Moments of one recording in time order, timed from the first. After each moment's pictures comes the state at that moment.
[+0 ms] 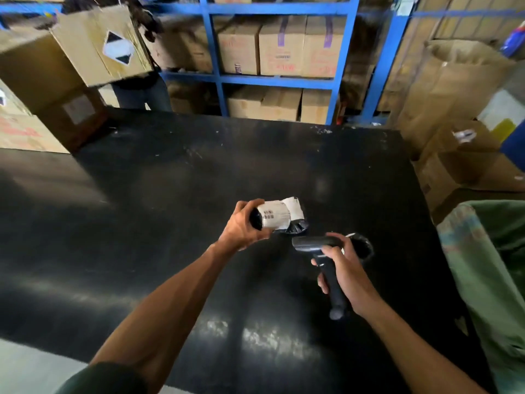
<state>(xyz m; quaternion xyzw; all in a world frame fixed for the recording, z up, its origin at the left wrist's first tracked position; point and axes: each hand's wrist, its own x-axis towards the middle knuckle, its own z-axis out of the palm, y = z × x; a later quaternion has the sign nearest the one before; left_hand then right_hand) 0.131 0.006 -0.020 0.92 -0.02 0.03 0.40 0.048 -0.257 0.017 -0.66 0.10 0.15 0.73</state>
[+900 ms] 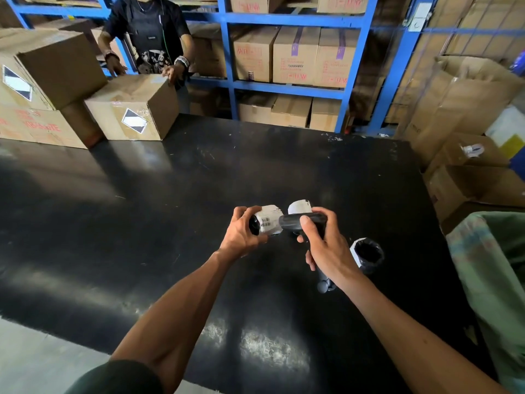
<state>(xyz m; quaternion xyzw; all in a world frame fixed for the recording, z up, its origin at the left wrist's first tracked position) 0.107 0.036 -0.038 0.91 0.02 0.07 0.41 0.059 -0.193 0.056 -0.81 -0.03 0.07 0.58</state>
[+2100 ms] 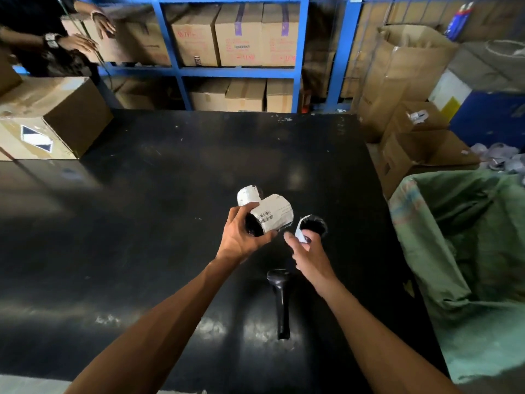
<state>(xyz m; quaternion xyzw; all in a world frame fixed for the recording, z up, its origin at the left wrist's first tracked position) 0.085 -0.109 -0.023 0.87 -0.01 0.08 0.48 0.051 -0.294 -0.023 -0.75 0.20 0.16 0.61</state>
